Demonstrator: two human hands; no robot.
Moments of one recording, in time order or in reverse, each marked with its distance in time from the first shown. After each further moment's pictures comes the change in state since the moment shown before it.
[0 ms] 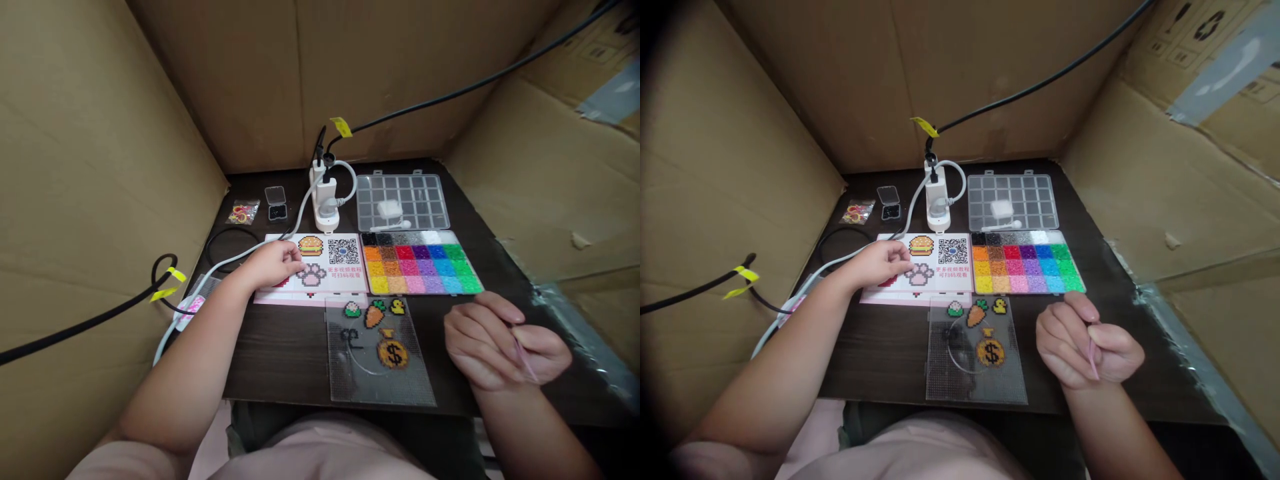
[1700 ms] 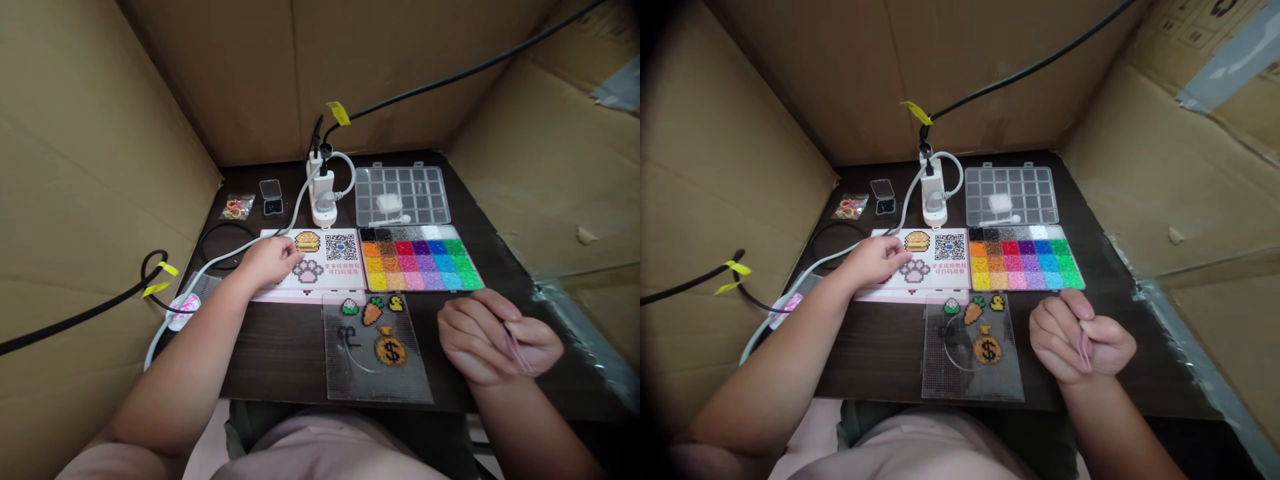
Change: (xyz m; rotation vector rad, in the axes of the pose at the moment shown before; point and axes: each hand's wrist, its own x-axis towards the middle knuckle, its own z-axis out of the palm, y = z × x) left_hand -0.003 0.015 0.003 0.186 0.115 -0.076; right_hand 0.002 -0.002 -0.001 -0.067 -0.007 0.076
